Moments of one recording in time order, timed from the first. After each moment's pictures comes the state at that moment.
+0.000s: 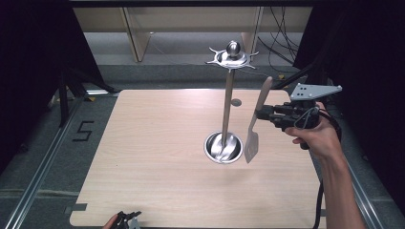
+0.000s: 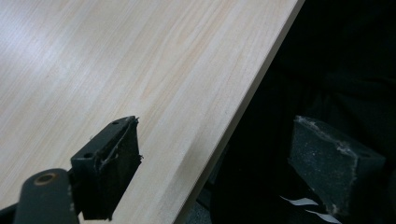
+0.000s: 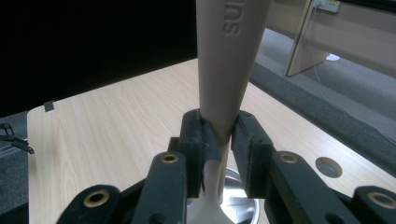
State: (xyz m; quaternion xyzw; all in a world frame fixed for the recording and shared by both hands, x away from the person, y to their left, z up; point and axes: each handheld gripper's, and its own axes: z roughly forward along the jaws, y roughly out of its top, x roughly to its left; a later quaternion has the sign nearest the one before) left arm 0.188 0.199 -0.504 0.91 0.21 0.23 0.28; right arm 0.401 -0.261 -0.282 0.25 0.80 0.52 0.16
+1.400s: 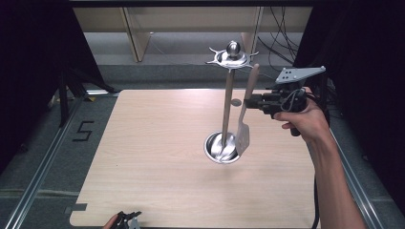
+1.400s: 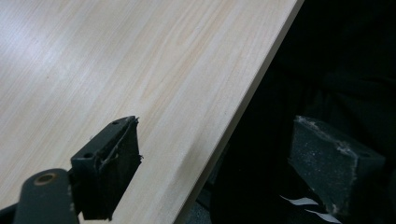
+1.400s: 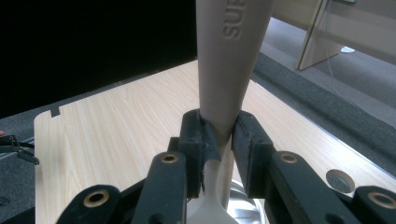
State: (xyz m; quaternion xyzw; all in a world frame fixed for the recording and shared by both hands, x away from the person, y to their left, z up) left arm 0.188 0.198 -0.504 0.91 0.21 0.23 0.28; right arm 0.431 -0.236 -0.261 0.24 0.82 0.50 0.13
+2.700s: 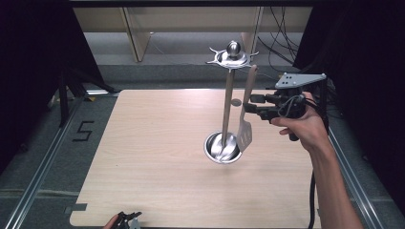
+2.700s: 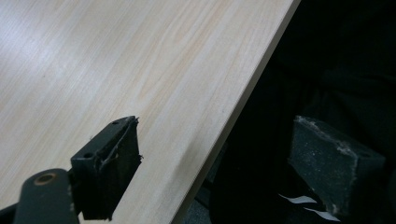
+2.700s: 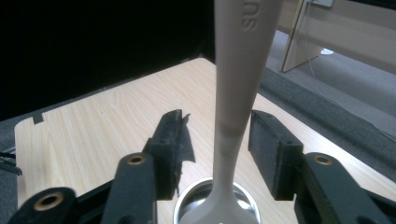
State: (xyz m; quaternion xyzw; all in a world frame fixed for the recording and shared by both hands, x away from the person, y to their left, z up) left arm 0.188 0.198 -0.504 0.91 0.20 0.23 0.27; right arm 0.418 -0.233 -0.268 0.26 0.81 0.50 0.16
